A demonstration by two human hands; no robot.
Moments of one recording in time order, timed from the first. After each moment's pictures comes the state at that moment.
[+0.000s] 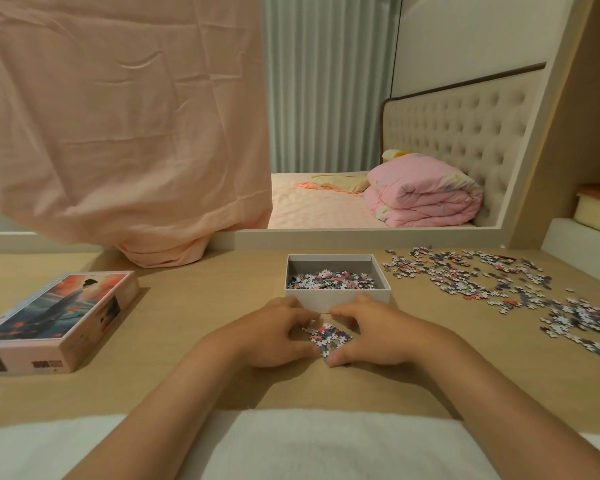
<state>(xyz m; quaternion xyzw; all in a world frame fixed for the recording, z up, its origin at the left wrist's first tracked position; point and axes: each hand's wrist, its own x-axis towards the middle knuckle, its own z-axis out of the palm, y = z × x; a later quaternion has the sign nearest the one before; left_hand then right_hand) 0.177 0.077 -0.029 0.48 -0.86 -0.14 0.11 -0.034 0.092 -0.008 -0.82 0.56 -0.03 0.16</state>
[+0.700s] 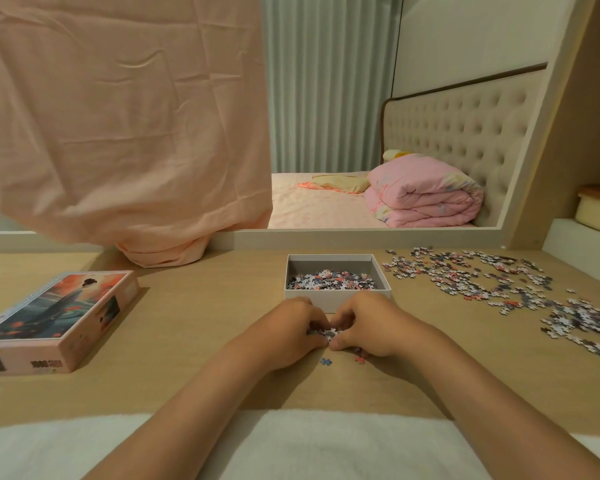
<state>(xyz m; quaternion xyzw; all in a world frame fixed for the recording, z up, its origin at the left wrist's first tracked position) 0.152 0.079 -0.031 0.48 -0.86 -0.10 0.17 -0.024 0.084 -0.010 -0.77 0.58 -0.12 0.24</state>
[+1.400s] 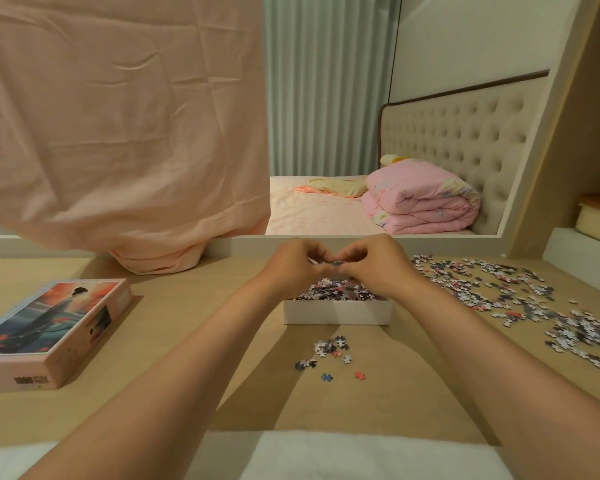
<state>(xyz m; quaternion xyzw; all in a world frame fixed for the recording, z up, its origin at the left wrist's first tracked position) 0.138 0.013 0.026 0.49 -0.76 -0.22 0.36 -0.032 0.028 0.035 -0.69 0.58 -0.37 0.22</state>
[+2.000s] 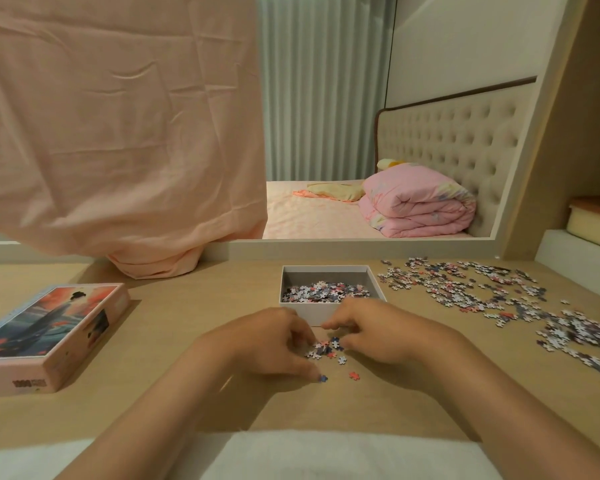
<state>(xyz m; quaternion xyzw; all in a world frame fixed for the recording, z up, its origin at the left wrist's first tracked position) 0.174 0.071 -0.010 0.48 -0.86 -0.14 0.06 -0.041 0.078 0.005 -0.84 0.51 -0.07 0.17</state>
